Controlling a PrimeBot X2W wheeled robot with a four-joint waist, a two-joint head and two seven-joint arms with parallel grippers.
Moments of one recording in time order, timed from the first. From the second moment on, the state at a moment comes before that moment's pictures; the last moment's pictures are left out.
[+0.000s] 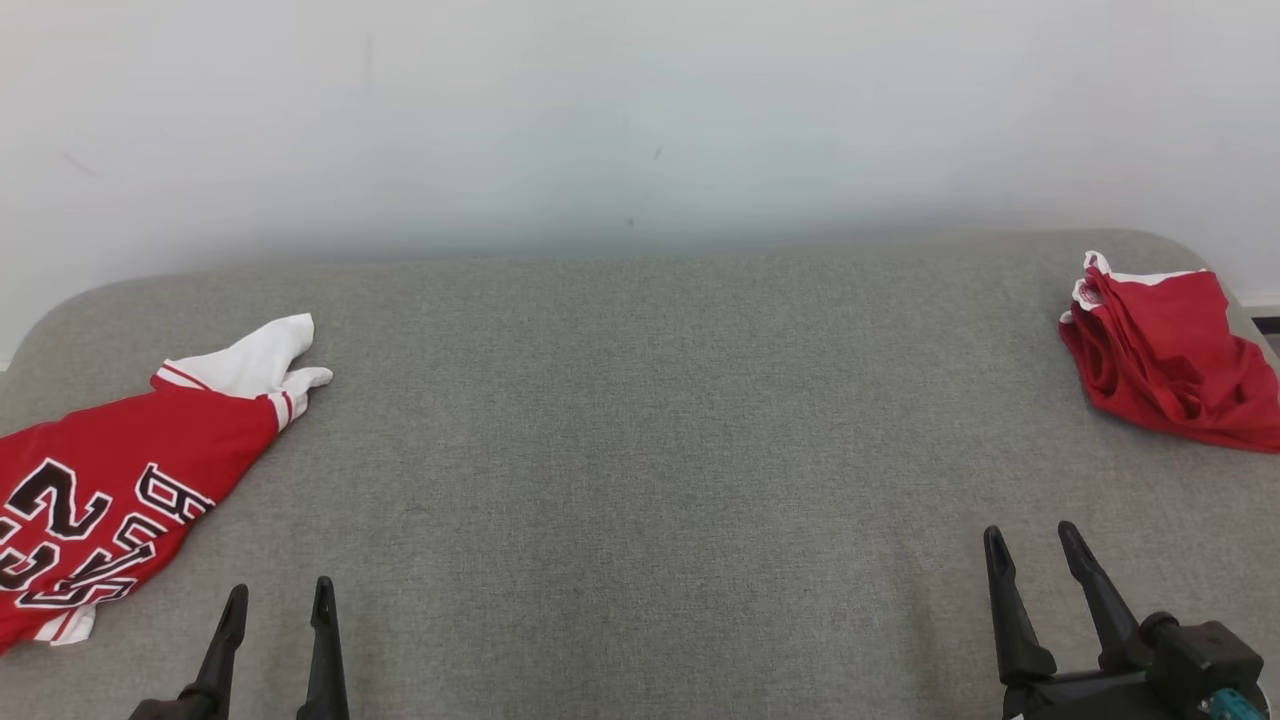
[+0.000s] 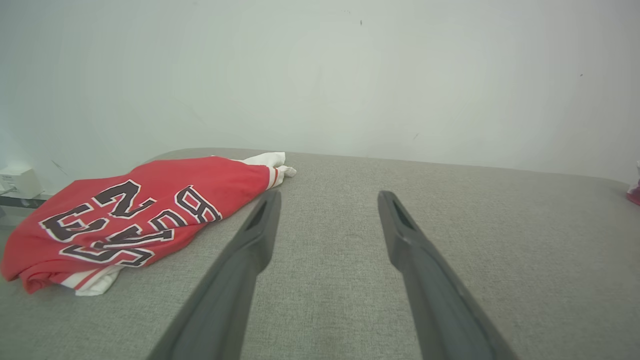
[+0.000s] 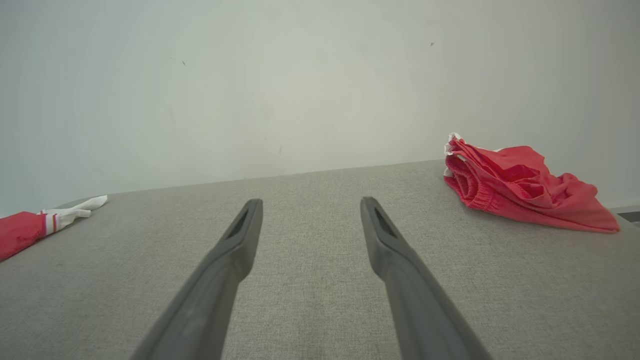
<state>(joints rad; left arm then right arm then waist) 0.05 0.05 0.09 0.12 -0.12 -0.08 -0.26 -0.01 -0.19 0.08 0.20 0.31 0.13 -0.26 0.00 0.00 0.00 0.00</state>
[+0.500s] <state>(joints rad) 0.04 0.05 0.10 0.16 -0.11 -0.09 -0.26 0.02 -0.15 0.07 0.19 0.29 0.13 -0.26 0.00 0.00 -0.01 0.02</state>
